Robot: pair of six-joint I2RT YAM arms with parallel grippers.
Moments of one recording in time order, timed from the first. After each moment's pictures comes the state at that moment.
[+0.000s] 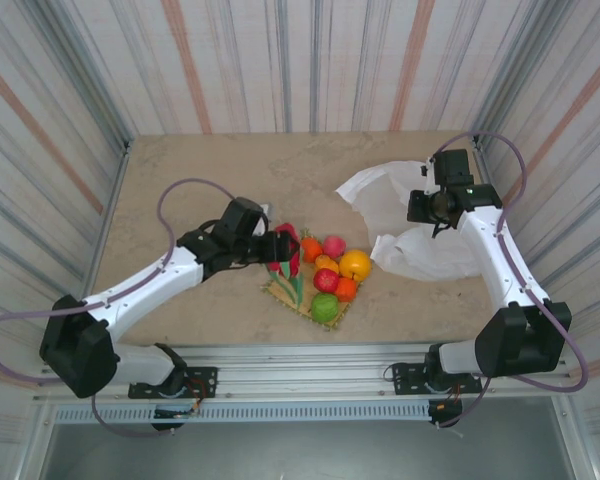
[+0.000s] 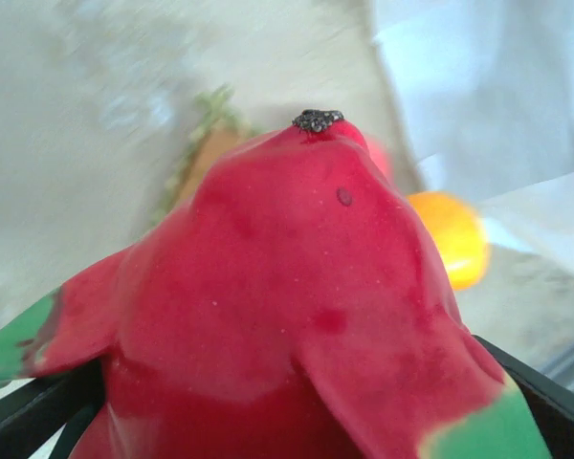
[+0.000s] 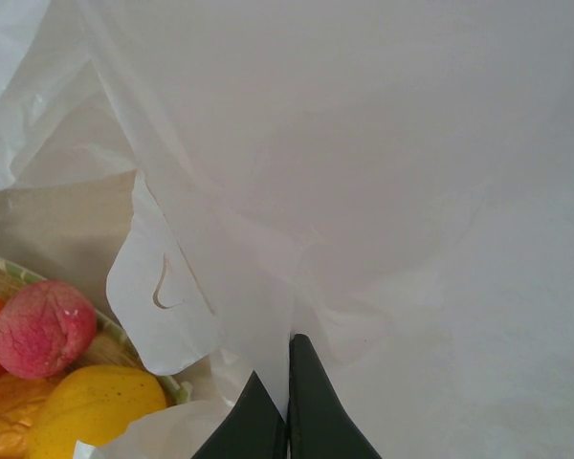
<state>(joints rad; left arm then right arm) -0.70 1.34 1.03 -0.46 0.15 -0.63 0.10 1.36 1.25 -0.88 -0.02 0.18</state>
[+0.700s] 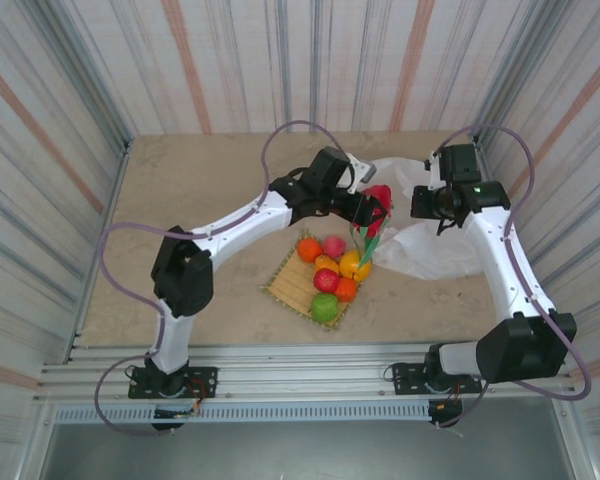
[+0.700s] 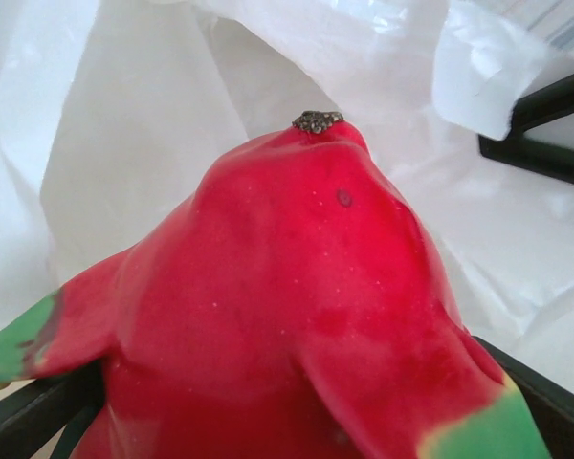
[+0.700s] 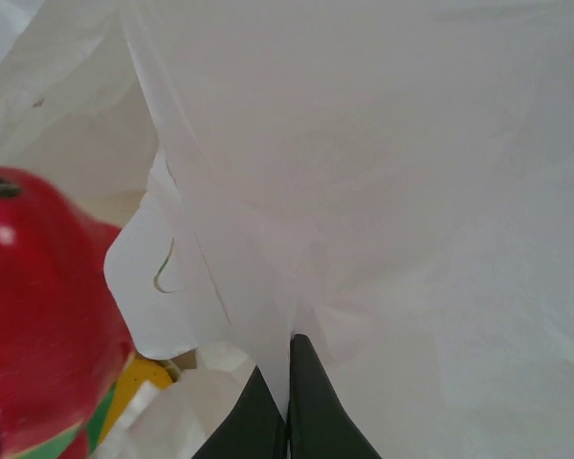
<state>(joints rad) -0.82 2.05 1.86 -0.46 0.34 -0.24 0.10 1.32 1.32 -0.94 -0.02 0.14</state>
